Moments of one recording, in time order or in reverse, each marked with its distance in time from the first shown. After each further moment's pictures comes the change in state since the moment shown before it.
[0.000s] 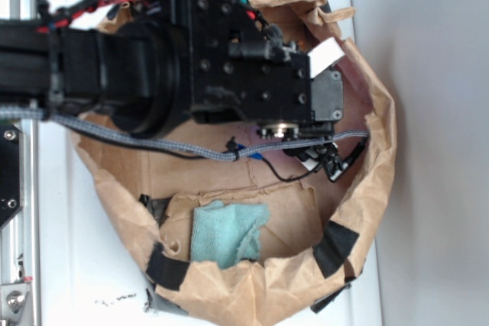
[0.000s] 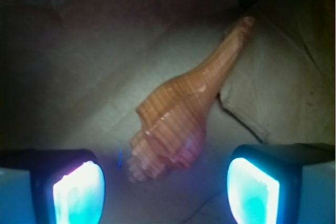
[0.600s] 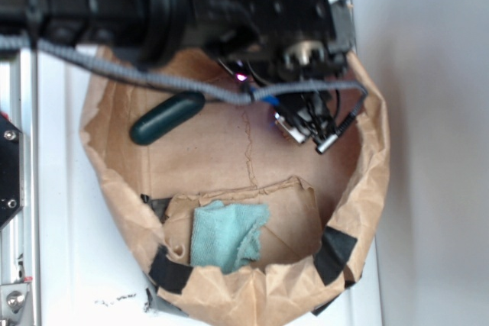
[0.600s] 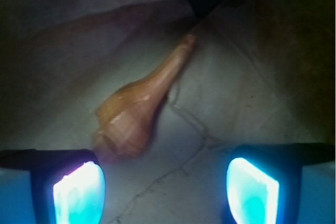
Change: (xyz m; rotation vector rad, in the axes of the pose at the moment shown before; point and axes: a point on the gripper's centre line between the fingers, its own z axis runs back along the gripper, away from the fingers) arm 0.012 0.025 0.021 0.010 0.128 -0.023
